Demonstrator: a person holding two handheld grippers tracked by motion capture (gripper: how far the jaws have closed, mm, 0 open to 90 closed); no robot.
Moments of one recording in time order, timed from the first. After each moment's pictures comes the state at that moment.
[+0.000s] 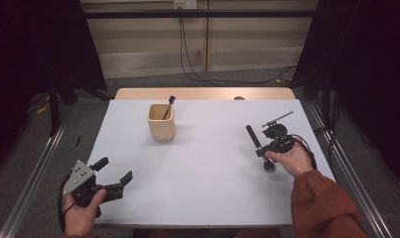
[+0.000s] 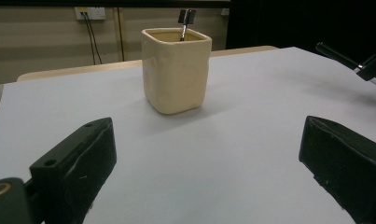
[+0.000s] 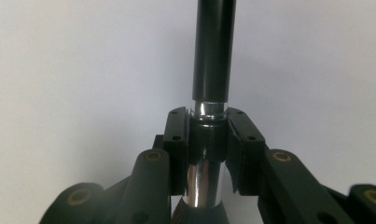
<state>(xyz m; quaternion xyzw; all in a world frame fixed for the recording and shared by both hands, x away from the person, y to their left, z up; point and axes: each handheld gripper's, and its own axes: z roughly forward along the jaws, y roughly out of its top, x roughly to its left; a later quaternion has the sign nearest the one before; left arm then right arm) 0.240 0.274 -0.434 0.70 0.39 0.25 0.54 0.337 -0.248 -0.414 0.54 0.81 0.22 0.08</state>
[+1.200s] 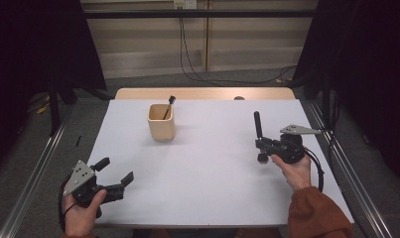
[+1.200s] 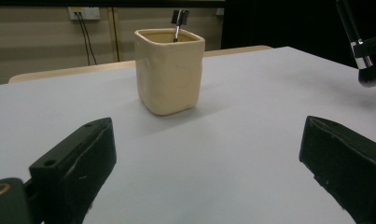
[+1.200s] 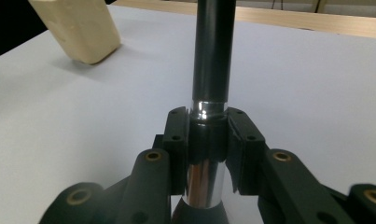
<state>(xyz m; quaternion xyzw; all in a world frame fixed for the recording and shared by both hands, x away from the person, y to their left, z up) 0.238 0.272 -0.431 0.71 0.38 0.24 0.55 0.303 -0.271 -0.428 0.48 0.72 0.47 0.18</state>
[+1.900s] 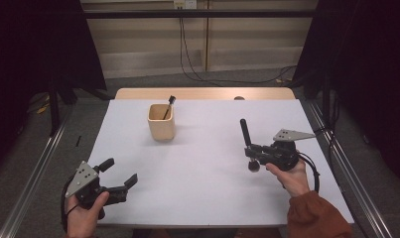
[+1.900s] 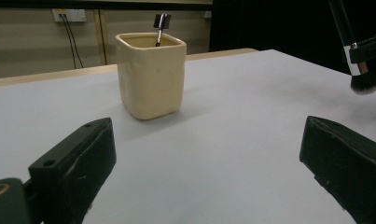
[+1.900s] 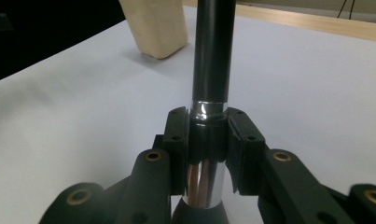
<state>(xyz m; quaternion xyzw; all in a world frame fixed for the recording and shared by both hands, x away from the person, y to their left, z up) 0.234 0.263 -0.429 0.71 0.37 0.22 0.56 0.285 -0.246 -0.419 0.40 0.76 0.50 0.12</state>
